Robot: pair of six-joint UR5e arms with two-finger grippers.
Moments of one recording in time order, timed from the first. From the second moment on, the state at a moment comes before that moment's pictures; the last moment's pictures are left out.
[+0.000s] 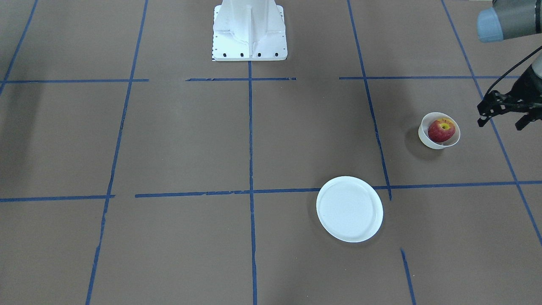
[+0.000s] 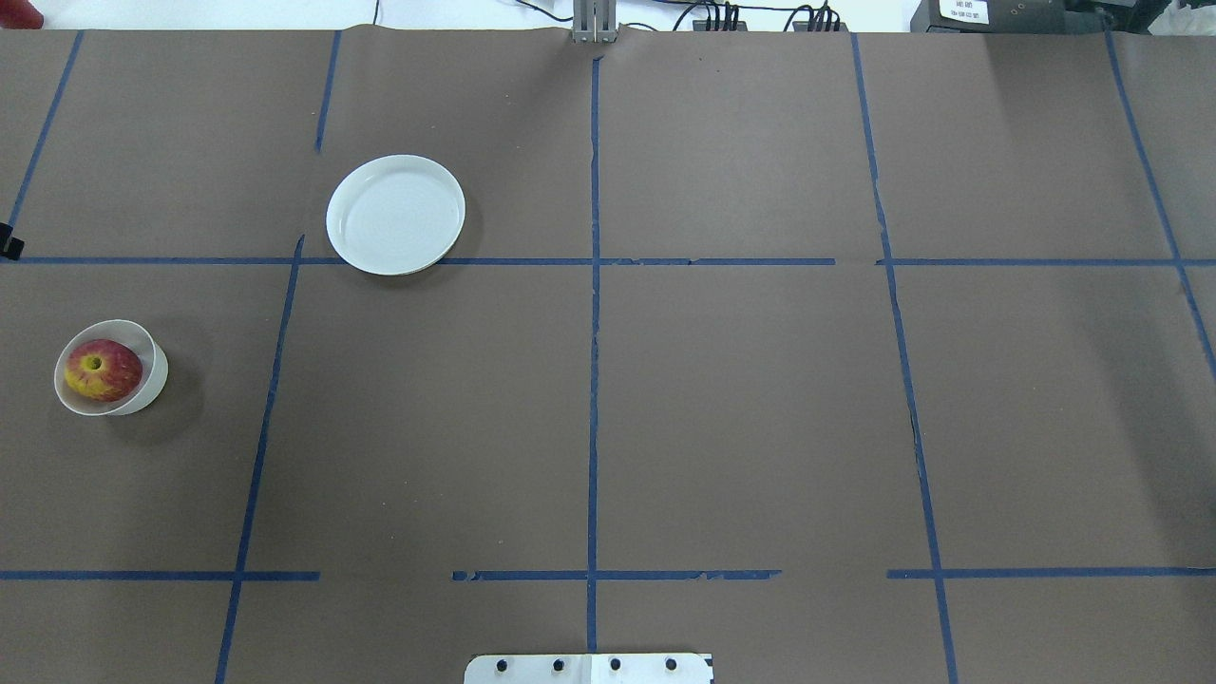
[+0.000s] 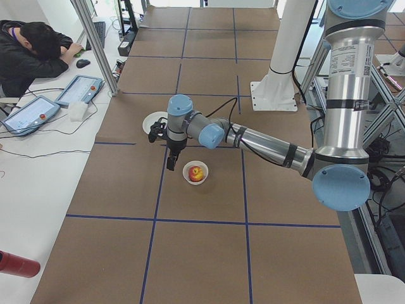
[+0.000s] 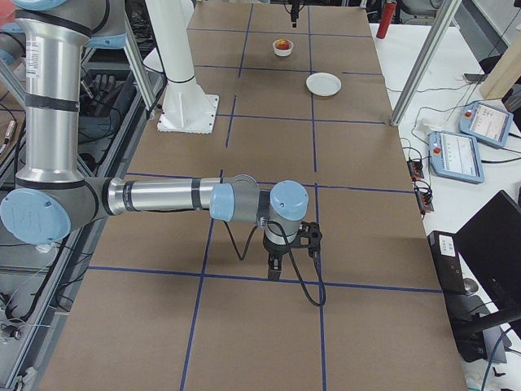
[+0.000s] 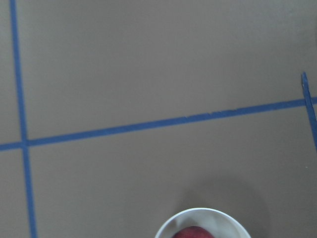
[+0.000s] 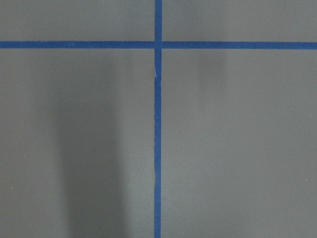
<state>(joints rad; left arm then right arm) -1.27 -1.57 -1.87 -1.77 -2.20 -0.33 1.54 -1.68 1.76 -1.72 2.31 -0.02</state>
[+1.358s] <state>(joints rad) -1.66 -1.48 -1.64 -1.54 -2.35 0.04 1.54 -1.68 1.76 -1.72 2.31 -0.02</state>
